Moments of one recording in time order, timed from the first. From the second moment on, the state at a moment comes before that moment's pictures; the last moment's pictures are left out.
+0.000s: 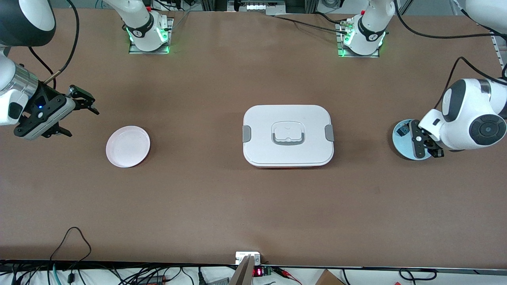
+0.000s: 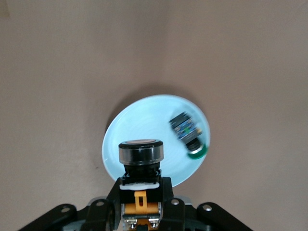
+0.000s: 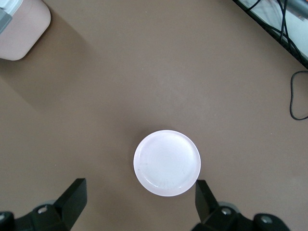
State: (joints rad) left arm 0.33 0.40 -0.25 -1.82 0.39 1.93 1.37; right arm 0.18 0.11 -0.14 -1.64 0.14 1.78 -0.70
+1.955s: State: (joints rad) left arm 0.53 0.45 -0.39 -1.72 0.37 1.74 1.34; right arm 0.19 0.00 -0.08 -1.62 0.02 1.60 -0.14
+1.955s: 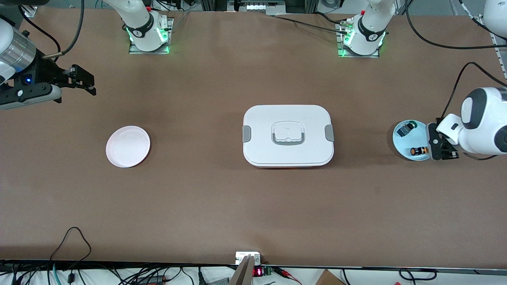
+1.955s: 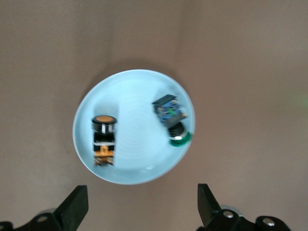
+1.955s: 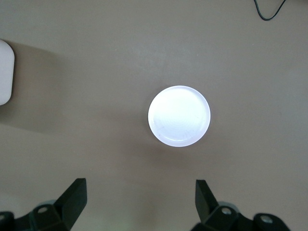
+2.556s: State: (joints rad) left arm 0.52 0.44 -0.68 -1.40 0.28 1.25 0.51; right arm 0.19 0.02 -0.08 -1.62 0.02 1.64 -0.14
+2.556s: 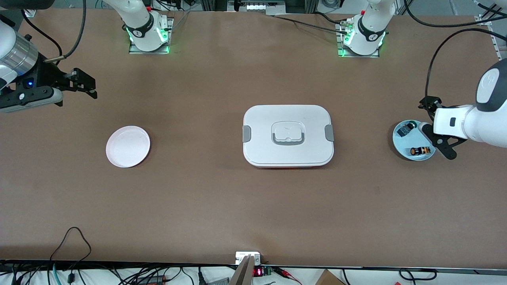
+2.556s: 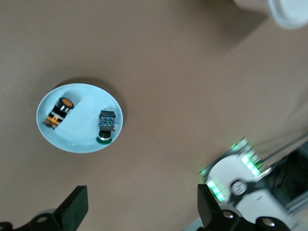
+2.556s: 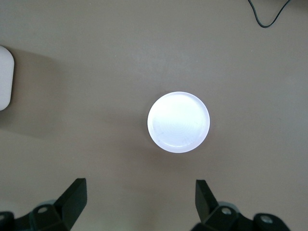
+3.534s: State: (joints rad) left arm 0.14 0.10 -0.11 -1.67 -0.05 1.75 0.09; right arm 0.19 0.03 -0.08 -1.62 0.02 1.64 -0.14
